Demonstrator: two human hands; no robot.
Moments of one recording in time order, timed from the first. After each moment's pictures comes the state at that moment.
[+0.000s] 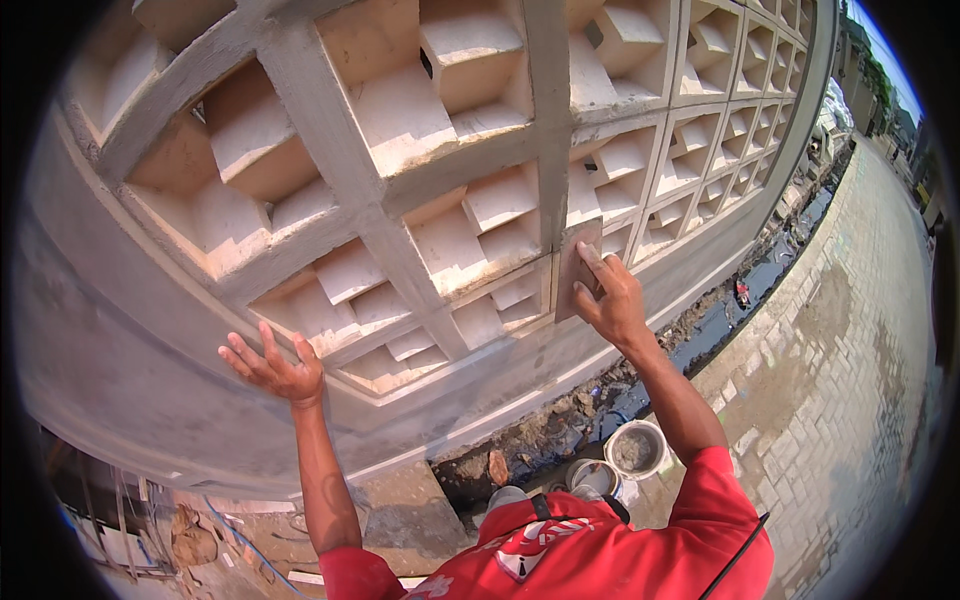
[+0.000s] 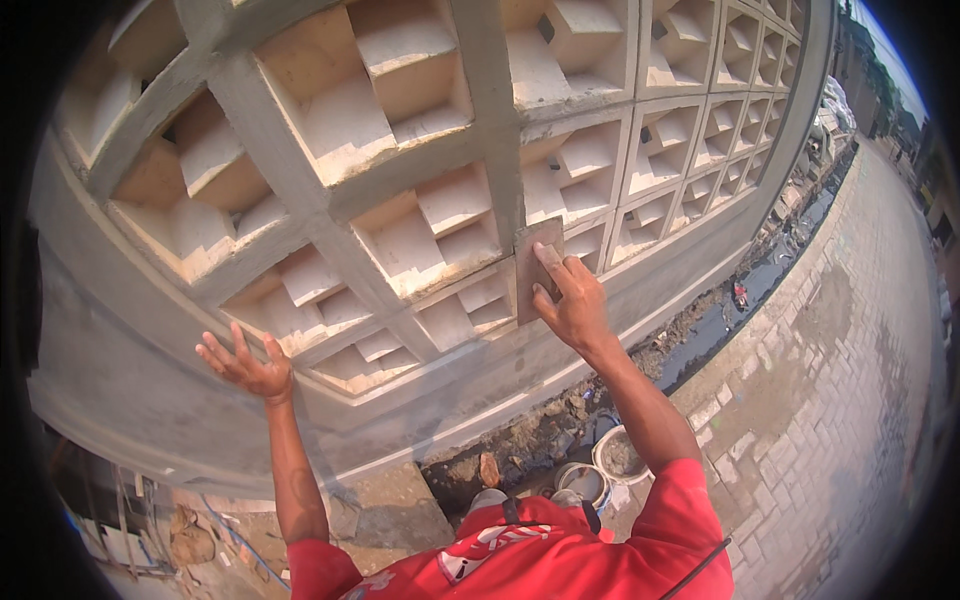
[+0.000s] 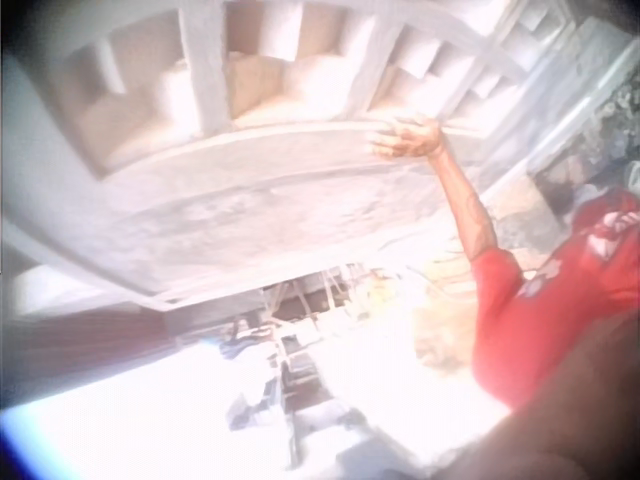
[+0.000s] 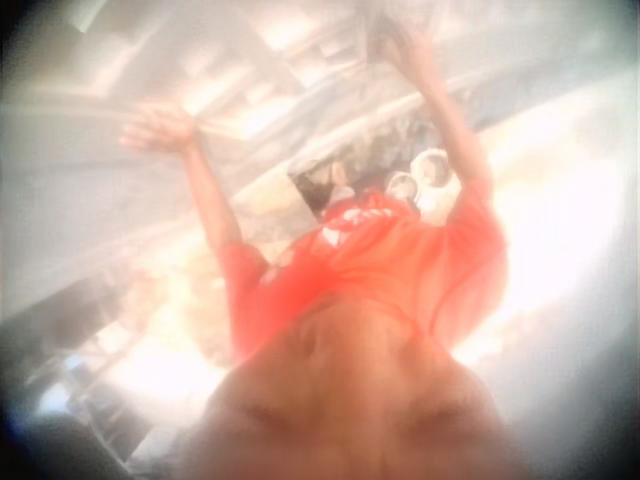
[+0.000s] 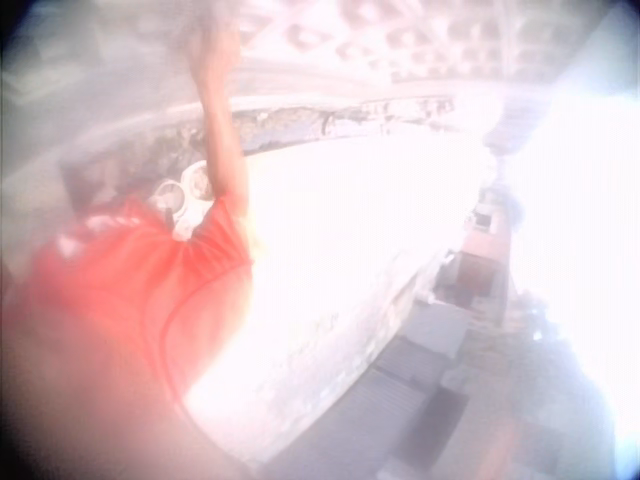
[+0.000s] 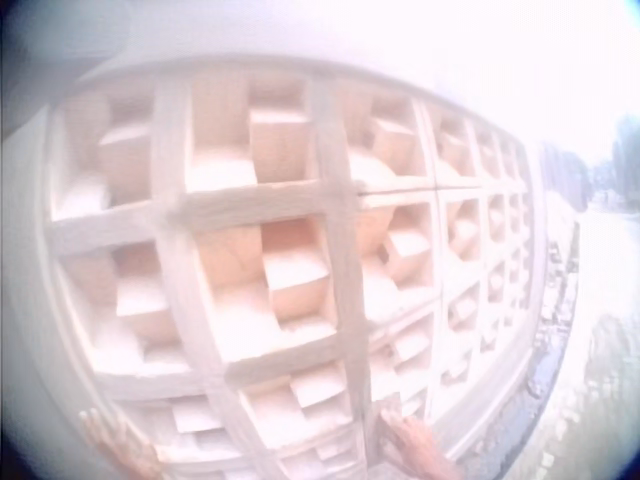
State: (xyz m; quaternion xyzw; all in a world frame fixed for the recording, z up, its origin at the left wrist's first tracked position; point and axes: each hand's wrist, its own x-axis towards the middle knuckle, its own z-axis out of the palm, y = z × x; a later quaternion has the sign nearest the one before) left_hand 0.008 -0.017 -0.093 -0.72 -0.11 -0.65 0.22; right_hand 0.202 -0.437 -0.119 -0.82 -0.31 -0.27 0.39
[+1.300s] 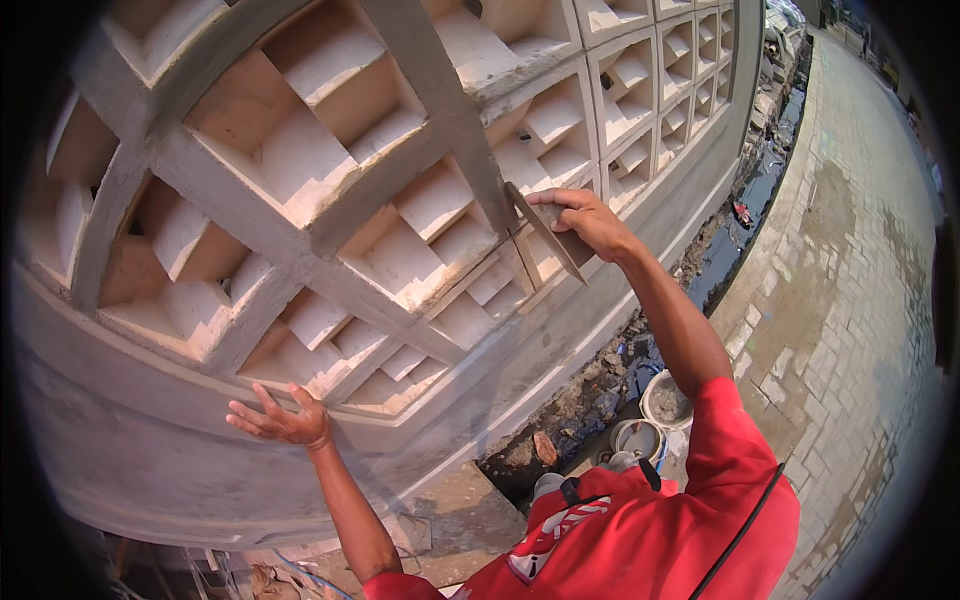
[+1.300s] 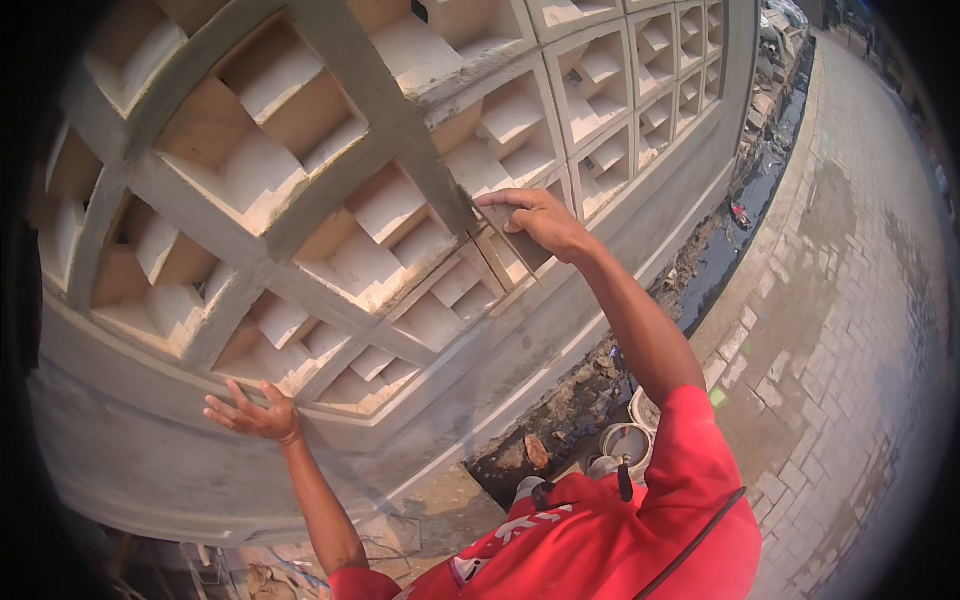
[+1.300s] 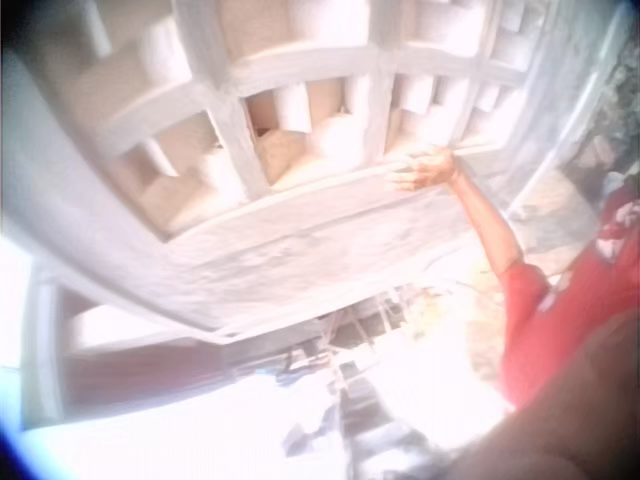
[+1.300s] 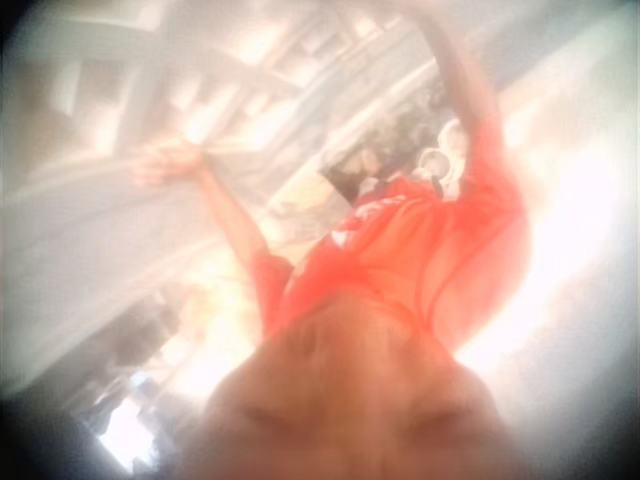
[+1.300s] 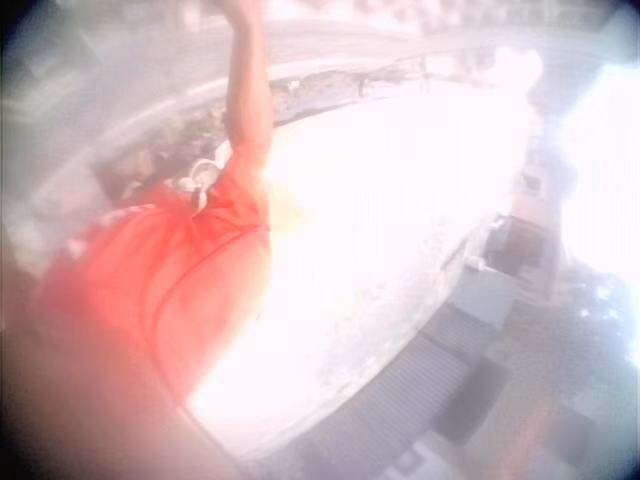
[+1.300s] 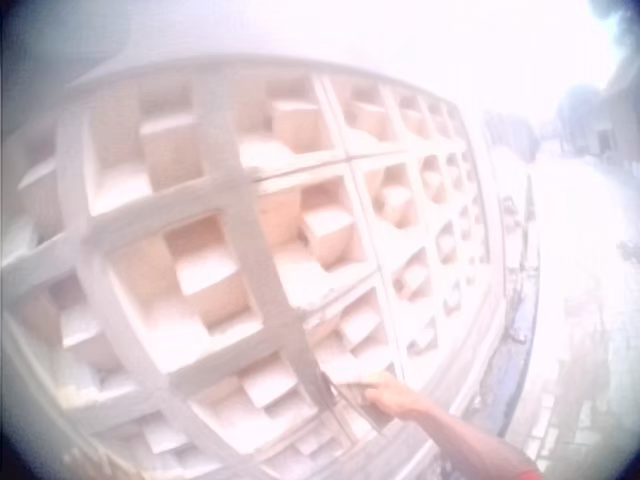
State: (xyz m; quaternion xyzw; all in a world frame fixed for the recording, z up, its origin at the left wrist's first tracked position) left_hand 0.012 -0.018 -0.089 -0.72 -0.09 -0.64 0.25; right_hand 0.261 -0.460 -0.089 -0.67 -0.26 0.10 0.69
